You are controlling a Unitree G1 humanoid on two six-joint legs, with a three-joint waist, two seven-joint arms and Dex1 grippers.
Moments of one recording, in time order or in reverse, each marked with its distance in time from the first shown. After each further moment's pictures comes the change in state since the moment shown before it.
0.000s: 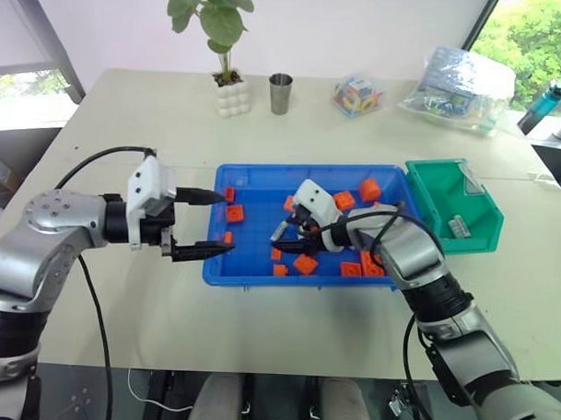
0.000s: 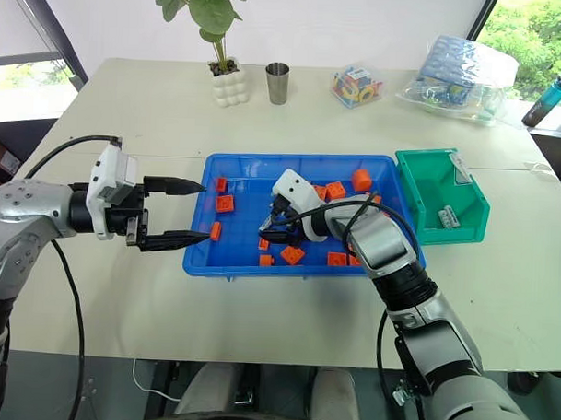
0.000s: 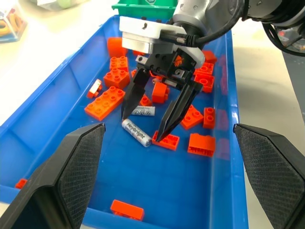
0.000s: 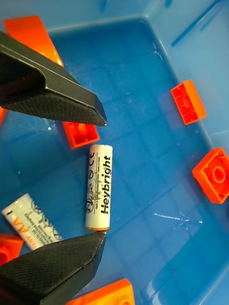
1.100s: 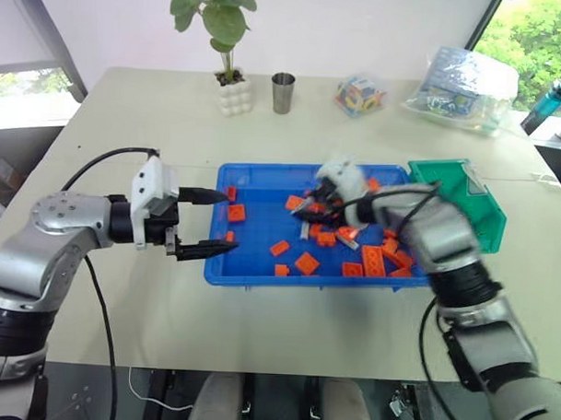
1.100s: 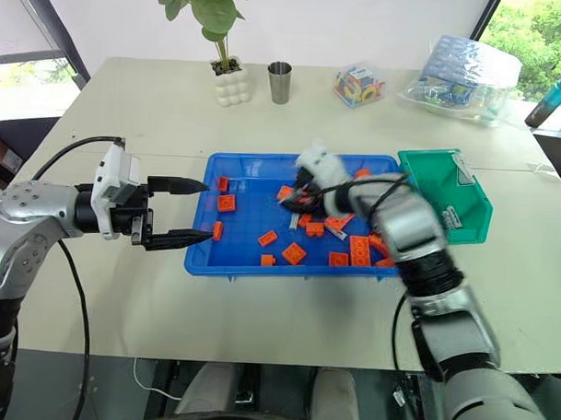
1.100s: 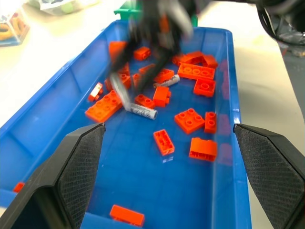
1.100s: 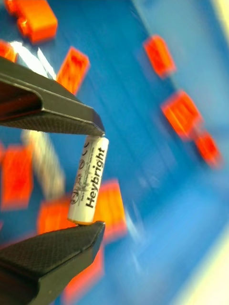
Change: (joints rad) left arm -0.007 -0.041 -0.024 0.021 0.006 -0.020 0.007; right arm -0.074 -0.210 -0.214 -0.060 0.043 0.047 -0.013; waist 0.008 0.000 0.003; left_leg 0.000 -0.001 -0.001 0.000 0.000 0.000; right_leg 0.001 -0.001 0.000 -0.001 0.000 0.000
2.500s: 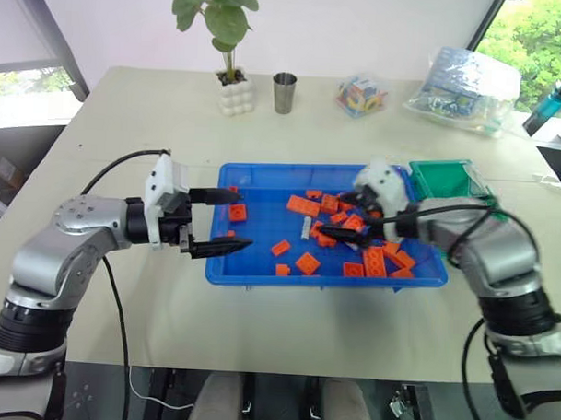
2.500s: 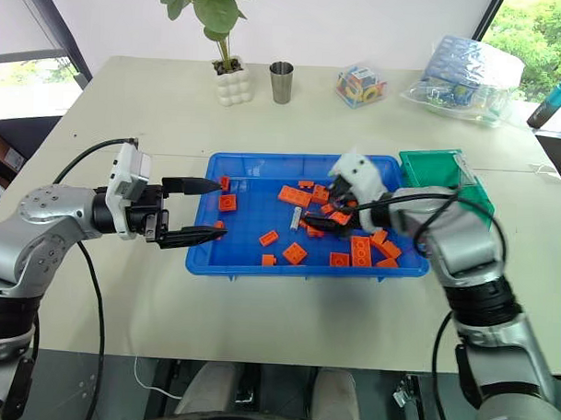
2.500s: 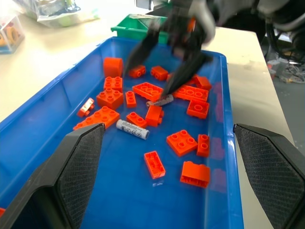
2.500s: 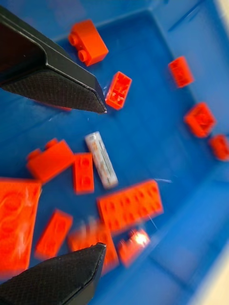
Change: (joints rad) left arm -0.021 -0.065 -0.012 -0.002 -0.044 0.043 0.042; right arm 0.167 -0.045 0.055 -0.162 0.156 0.041 -0.036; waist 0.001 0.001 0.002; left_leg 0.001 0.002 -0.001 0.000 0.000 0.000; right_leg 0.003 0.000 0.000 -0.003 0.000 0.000
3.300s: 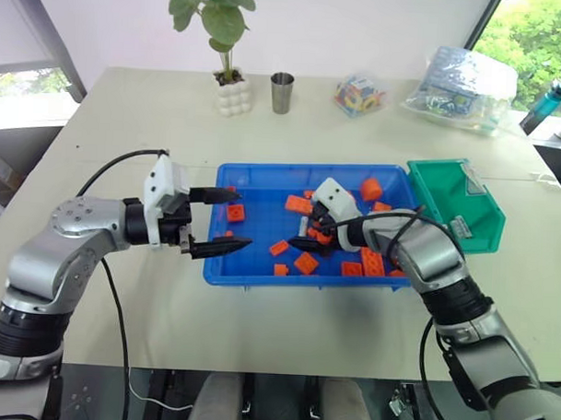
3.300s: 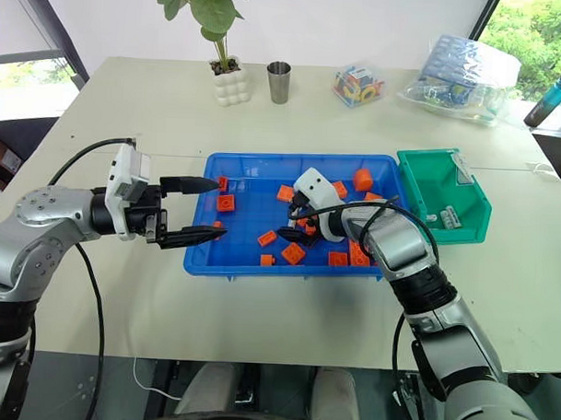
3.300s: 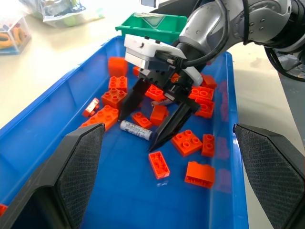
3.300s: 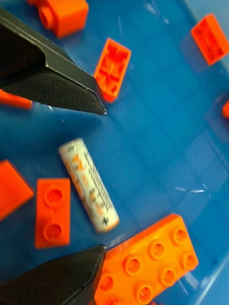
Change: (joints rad) left arm 0.016 0.011 0.005 -0.028 -0.001 0.000 0.040; right arm -0.067 0.156 0.139 0.209 -0.132 -0.062 -0.085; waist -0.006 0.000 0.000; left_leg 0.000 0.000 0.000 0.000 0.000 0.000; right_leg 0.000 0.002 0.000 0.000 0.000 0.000
